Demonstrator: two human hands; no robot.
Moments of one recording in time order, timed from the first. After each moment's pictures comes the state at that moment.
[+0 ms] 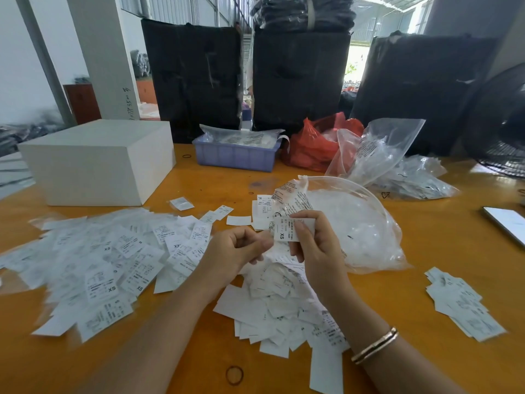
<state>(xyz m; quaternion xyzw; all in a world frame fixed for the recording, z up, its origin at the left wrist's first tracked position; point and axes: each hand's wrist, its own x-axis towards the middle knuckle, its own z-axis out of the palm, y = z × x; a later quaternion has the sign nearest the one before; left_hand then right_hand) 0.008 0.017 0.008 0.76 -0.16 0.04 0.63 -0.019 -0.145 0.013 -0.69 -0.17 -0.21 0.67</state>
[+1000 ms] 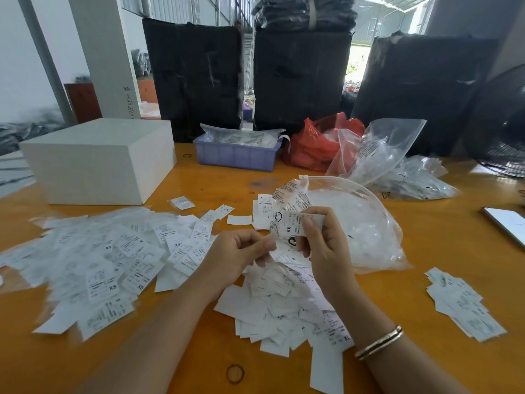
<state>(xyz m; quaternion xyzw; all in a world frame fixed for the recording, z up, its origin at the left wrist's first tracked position) 0.000 0.016 0.015 0.75 -0.20 0.00 0.64 -0.018 -0.151 0.016 -0.68 -0.19 -0.24 0.67</state>
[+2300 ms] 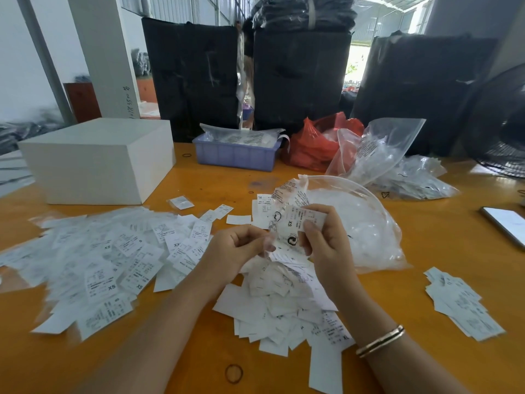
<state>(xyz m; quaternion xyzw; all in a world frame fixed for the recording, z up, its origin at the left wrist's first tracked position) 0.004 0.016 0.011 0.74 -0.19 0.03 0.65 -0.017 -0.156 0.016 -0.69 -0.17 -0.24 0.66</state>
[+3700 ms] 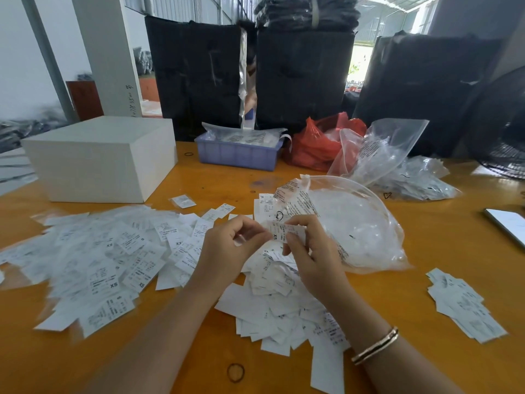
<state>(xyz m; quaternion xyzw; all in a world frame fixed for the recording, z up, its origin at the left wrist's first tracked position) 0.002 0.017 0.011 0.77 -0.22 0.22 0.56 -0.021 -0.147 0.008 -0.83 -0.19 -0.25 0.46</state>
